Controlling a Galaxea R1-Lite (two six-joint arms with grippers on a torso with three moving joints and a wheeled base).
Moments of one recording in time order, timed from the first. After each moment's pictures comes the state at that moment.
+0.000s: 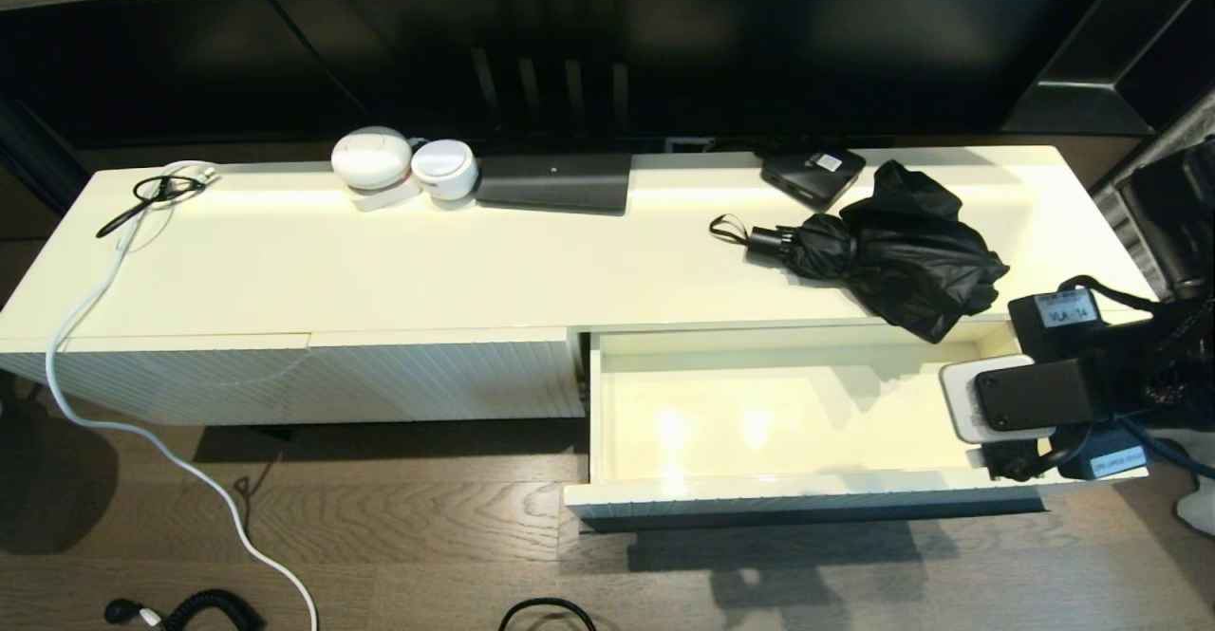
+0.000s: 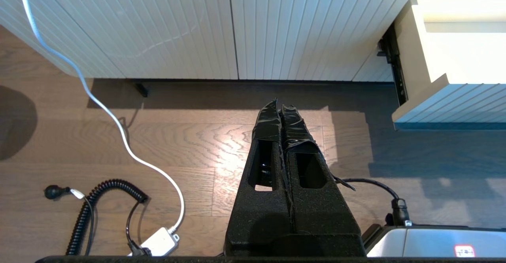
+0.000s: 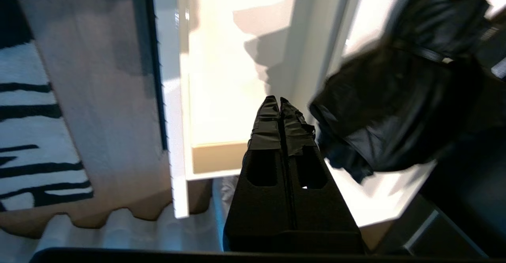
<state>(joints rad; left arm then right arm) 0.00 0.00 0.00 0.00 0.01 -0.03 0.38 1.42 -1.16 0.47 -0.16 -1.39</state>
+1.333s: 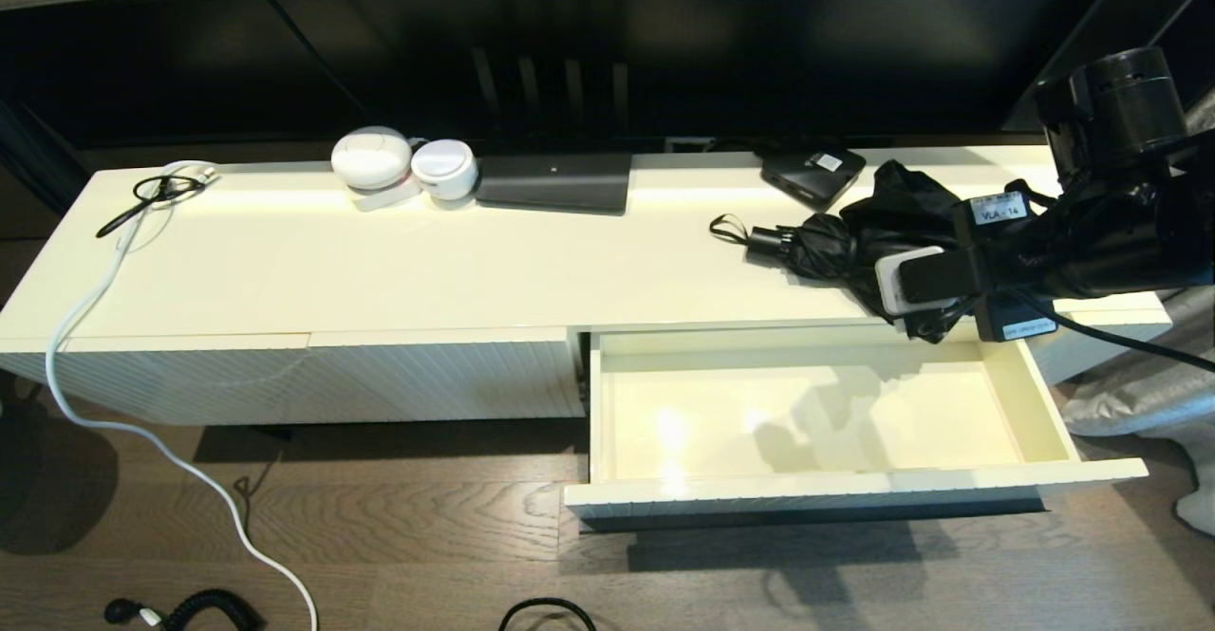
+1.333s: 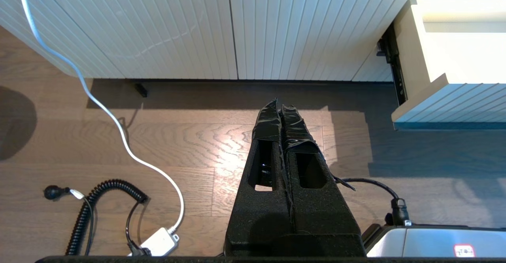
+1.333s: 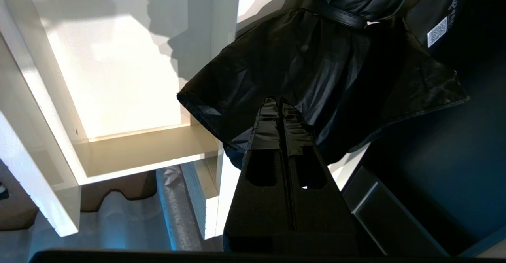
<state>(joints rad) 0.00 0.00 0.00 0.00 0.01 -0.03 0.26 1.68 -1.44 0.35 -0.20 -1.53</state>
